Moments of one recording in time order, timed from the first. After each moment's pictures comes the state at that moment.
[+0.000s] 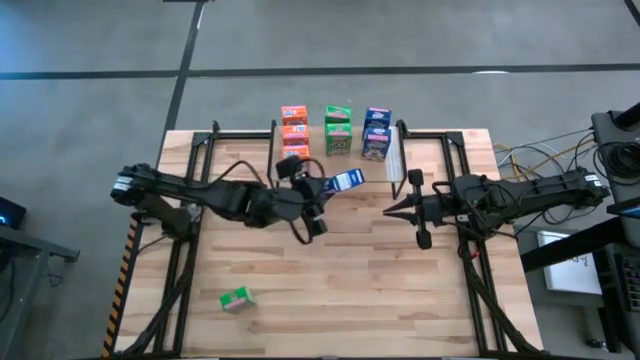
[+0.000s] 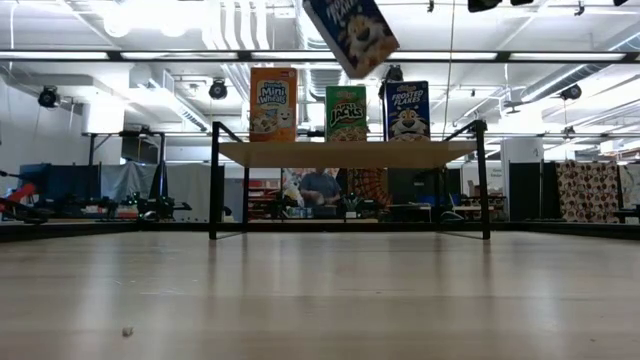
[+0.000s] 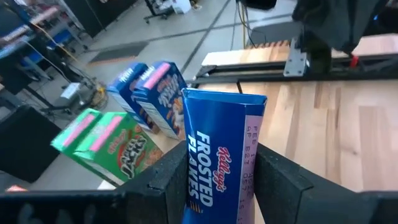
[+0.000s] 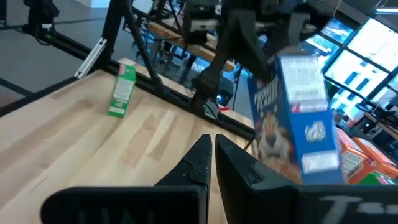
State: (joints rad) left arm -0.20 1.57 1.52 -0.45 -0.72 0.02; right arm 0.13 0.77 0.64 0.03 0.01 -0.44
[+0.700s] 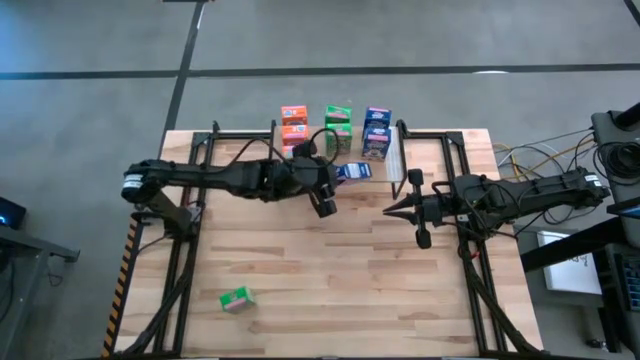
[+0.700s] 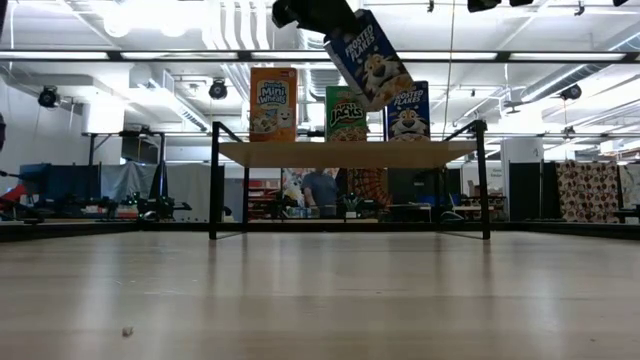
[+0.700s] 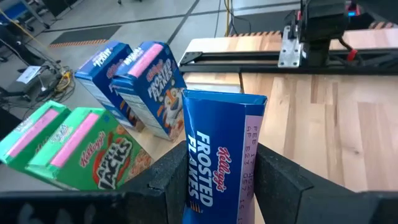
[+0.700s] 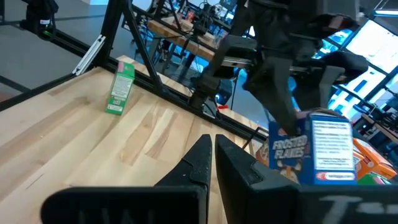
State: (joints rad) left arm -0.01 1.63 1.52 -0.40 -0.44 0.05; right arm 0.13 0.77 0.64 0.03 0.02 -0.46
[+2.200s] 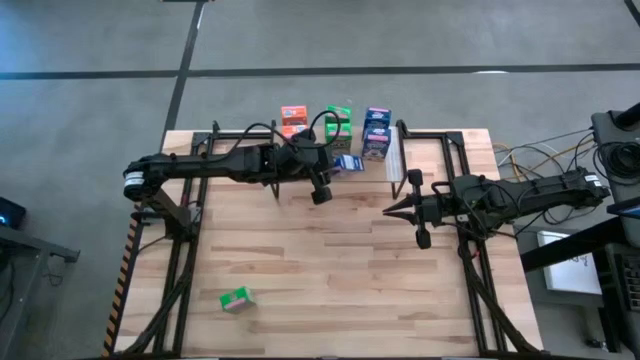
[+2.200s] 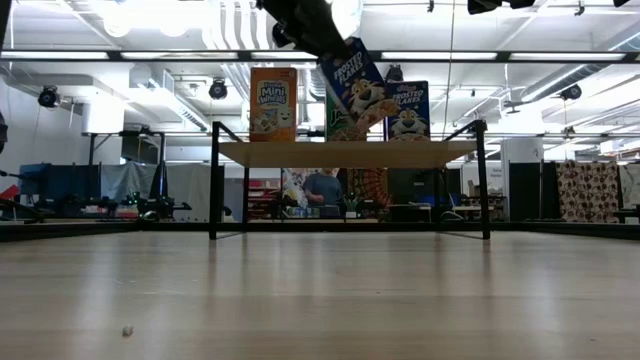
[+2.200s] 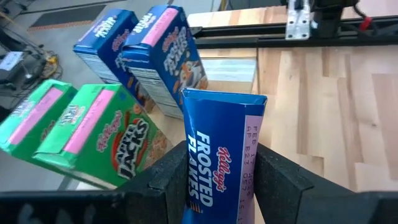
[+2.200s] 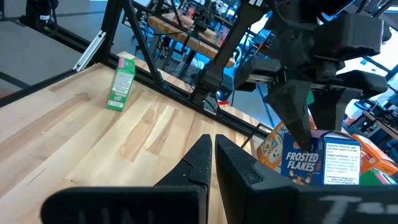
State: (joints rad) left arm 0.11 1.63 1.52 -0.47 -0.30 0.11; right arm 0.13 0.77 0.64 0.01 0.02 -0.46
